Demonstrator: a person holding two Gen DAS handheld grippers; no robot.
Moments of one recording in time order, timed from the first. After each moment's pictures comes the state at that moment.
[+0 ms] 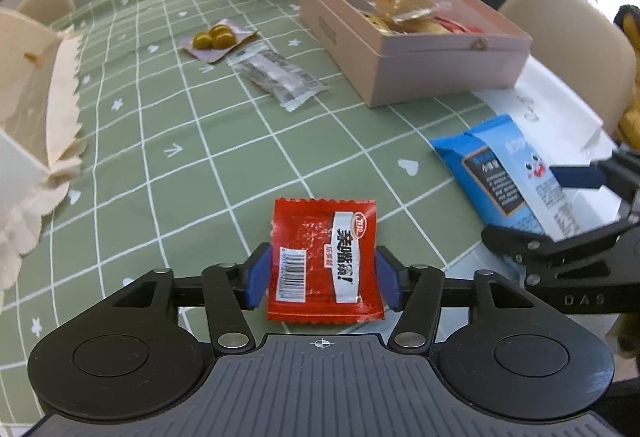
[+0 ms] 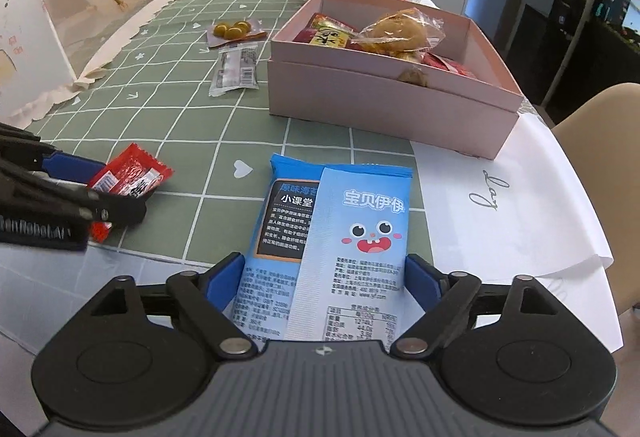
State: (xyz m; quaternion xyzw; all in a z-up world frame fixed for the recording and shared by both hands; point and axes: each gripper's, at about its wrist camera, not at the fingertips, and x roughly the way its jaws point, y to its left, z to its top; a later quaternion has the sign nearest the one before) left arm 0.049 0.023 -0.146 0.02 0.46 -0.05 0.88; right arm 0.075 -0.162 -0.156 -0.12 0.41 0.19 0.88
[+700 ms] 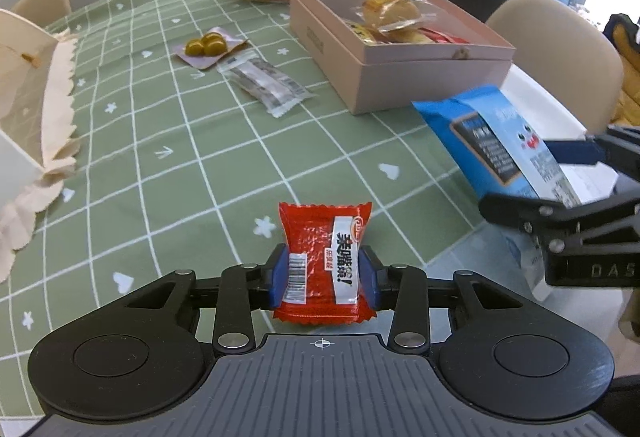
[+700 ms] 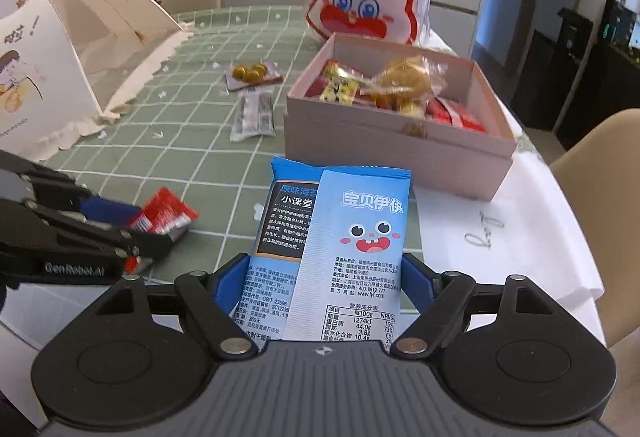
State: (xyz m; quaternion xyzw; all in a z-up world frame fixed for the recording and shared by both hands) left arm 0.038 0.021 -0.141 0.00 0.45 -0.07 0.89; right arm 0.067 -0.167 -0.125 -0.11 0.37 0.22 0.90
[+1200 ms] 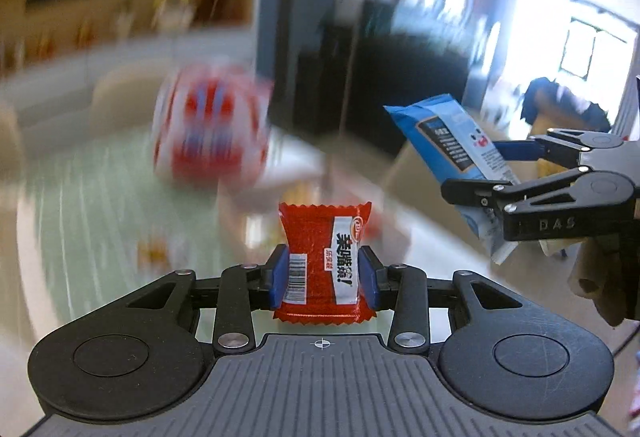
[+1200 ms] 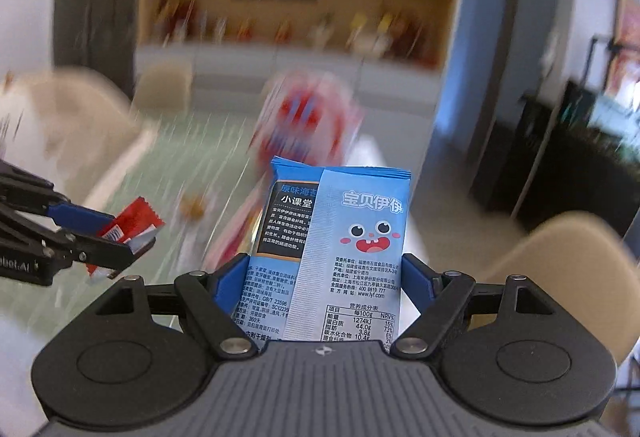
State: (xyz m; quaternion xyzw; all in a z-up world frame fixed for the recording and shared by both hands) left arm 0.076 0.000 0.014 0.01 0.27 -0.17 0.95; right arm 0.102 -0.228 0.010 -0.11 0.22 0.19 0.95
